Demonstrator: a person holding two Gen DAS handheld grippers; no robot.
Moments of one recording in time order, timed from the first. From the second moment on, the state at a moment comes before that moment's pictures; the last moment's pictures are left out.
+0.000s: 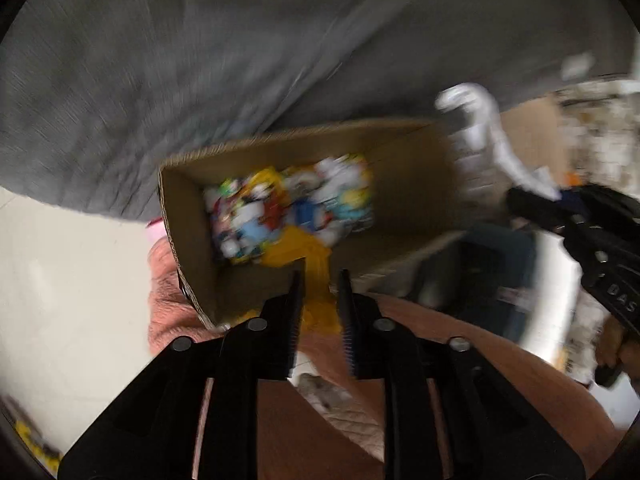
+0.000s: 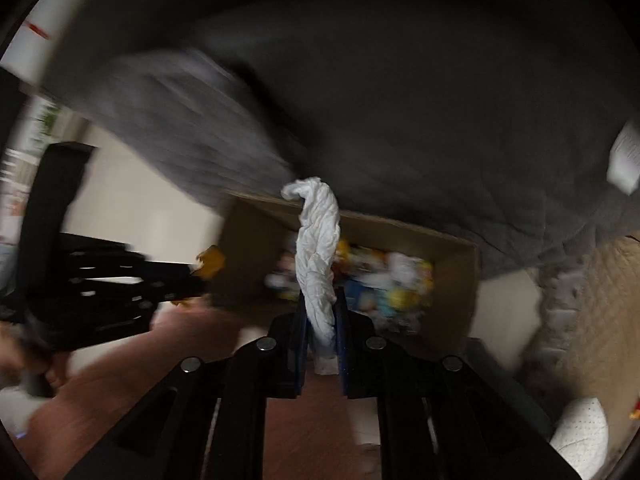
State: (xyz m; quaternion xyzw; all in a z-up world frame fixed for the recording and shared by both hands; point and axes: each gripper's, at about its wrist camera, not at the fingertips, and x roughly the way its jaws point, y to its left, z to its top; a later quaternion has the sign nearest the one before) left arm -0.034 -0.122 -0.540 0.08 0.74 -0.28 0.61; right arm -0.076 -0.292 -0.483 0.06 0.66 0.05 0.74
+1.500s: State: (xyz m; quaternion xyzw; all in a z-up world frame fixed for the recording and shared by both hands) left arm 0.115 -0.064 0.004 0.02 0.32 -0.18 0.93; right arm 0.025 -0.265 0.035 0.06 0.21 -0.12 0.97
